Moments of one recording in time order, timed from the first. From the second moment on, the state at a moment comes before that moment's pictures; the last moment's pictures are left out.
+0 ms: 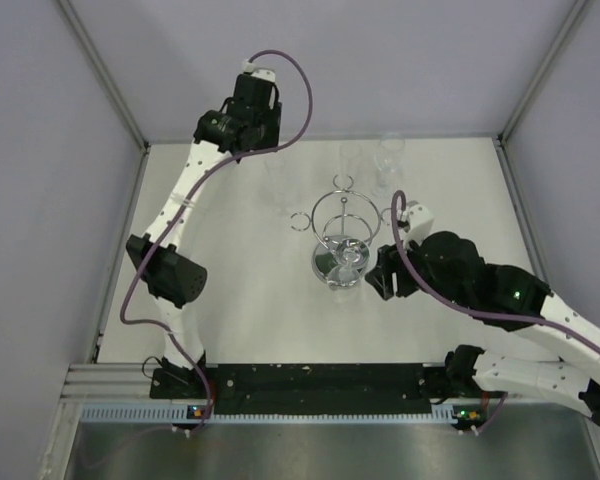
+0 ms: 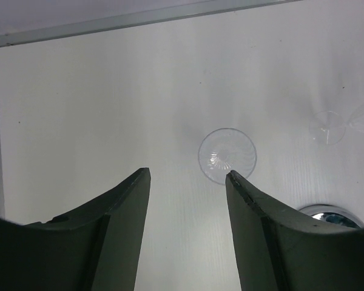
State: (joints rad) left arm -0.43 1.98 2.28 -0.98 -0.34 -0.15; right arm 1.01 0.82 1.06 -0.80 0.25 0.40
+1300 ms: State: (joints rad) left arm -0.43 1.10 1.23 -0.54 0.47 -0.30; right arm 0.73 0.90 1.04 -0.60 -0.03 0.69
